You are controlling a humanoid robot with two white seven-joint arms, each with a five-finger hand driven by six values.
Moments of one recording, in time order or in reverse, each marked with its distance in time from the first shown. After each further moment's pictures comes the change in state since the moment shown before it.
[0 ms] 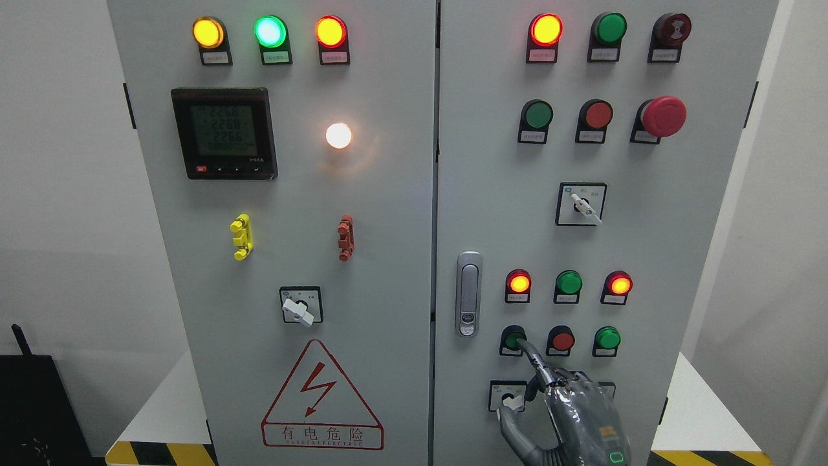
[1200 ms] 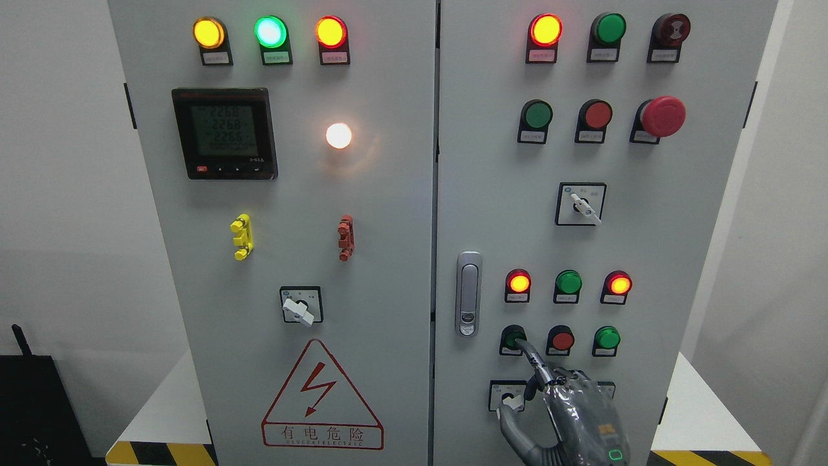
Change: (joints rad) left arm 0.000 0.000 0.000 0.000 0.000 0.000 0.000; right arm -0.008 -0.001 0.000 0.002 -0.001 0.007 0.013
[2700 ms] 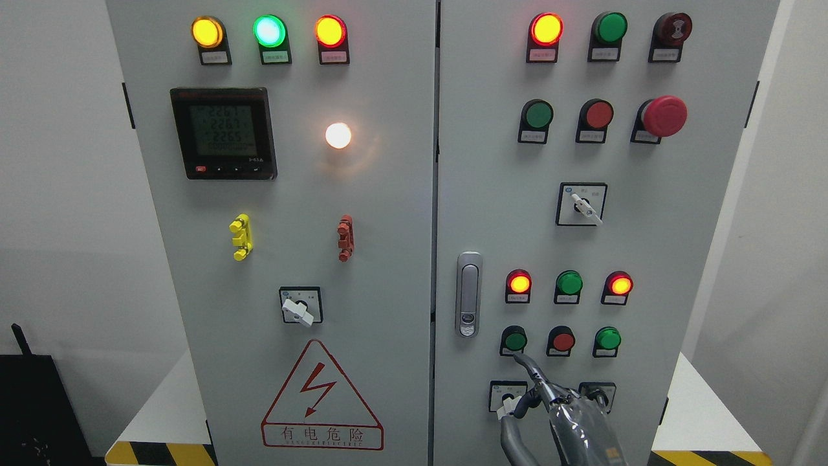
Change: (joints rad) left arm 0.000 0.000 0.000 0.000 0.000 0.000 0.000; right arm 0.110 -0.005 0.036 -0.108 -0.324 0.021 0.051
